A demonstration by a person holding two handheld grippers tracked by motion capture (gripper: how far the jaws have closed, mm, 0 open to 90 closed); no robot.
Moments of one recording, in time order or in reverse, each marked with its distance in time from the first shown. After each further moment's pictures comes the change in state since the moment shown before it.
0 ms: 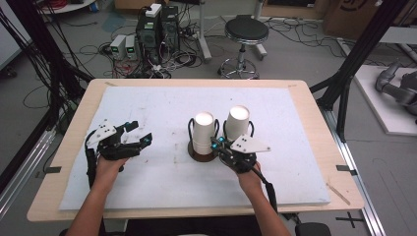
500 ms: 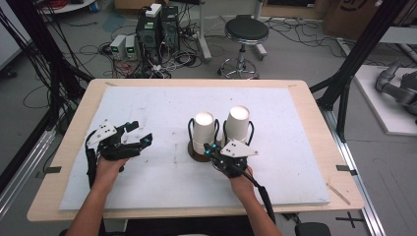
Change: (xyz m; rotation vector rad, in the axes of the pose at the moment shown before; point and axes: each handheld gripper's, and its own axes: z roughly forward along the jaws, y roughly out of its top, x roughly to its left) left arm -0.001 0.000 0.001 0.000 -0.004 -0.001; right arm 0.012 -0.018 0.018 0.064 0.005 0.035
